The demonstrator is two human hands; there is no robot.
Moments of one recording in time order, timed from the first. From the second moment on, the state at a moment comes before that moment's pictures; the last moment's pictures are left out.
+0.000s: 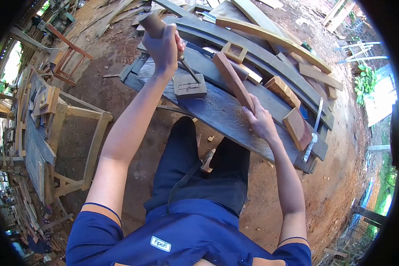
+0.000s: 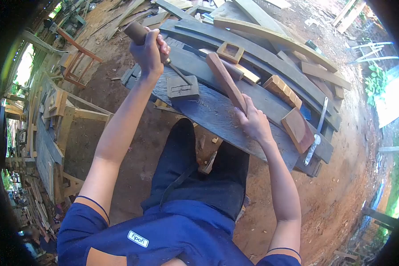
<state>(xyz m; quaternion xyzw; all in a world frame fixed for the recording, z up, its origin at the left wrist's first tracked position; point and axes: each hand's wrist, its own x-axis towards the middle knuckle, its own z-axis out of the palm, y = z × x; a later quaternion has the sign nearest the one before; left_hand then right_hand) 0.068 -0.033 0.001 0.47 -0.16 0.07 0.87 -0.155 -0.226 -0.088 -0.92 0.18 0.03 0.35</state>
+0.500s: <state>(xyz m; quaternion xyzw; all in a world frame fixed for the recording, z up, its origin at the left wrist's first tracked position) 0.063 -0.056 -0.002 0.58 -0.21 0.15 0.77 -0.153 -0.223 -0.086 -0.92 0.20 0.06 0.34</state>
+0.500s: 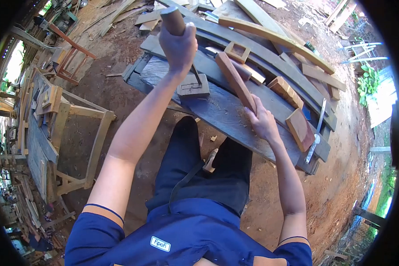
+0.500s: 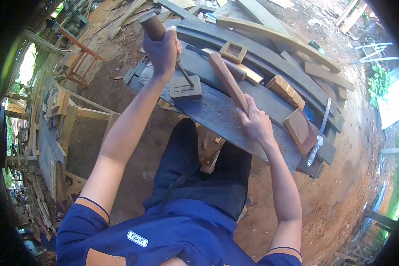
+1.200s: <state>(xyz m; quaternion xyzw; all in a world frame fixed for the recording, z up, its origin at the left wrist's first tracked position) 0.037 -0.076 -0.007 0.65 -0.27 0.28 0.65 -0.107 -0.198 0.154 -0.91 -0.15 -0.20 0.32</state>
